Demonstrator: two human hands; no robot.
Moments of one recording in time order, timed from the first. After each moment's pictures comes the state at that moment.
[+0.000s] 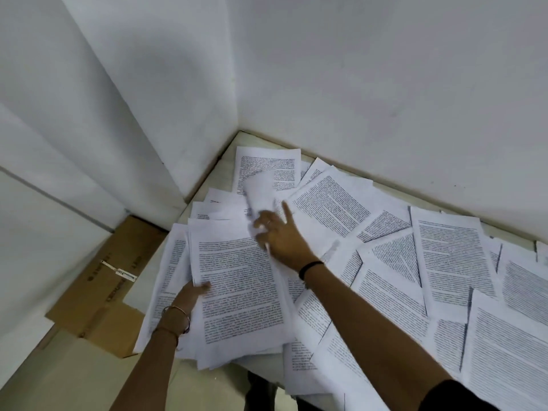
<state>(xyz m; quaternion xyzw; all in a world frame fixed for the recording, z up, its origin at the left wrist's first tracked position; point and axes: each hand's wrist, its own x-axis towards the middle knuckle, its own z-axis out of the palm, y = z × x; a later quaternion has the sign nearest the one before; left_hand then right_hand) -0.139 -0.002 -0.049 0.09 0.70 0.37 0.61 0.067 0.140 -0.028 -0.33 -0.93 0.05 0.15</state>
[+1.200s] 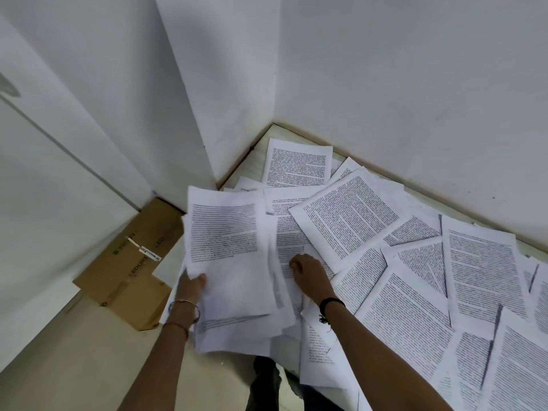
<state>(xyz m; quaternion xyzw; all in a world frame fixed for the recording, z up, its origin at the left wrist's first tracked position) -0.168 -0.038 -0.052 0.09 0.82 0.38 0.43 0.079 0.062 -0.071 -0.56 -0.74 0.36 0.07</state>
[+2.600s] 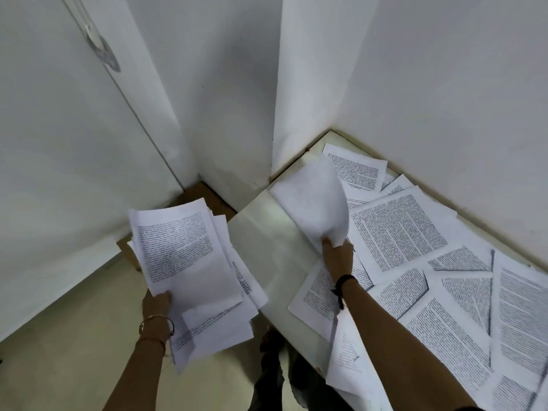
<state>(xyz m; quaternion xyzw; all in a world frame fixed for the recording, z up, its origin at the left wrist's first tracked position) -0.247 -0.165 -0.037 -0.11 0.85 0.40 0.33 0.009 0.072 -0.019 -0.68 -0.55 0.43 0.23</state>
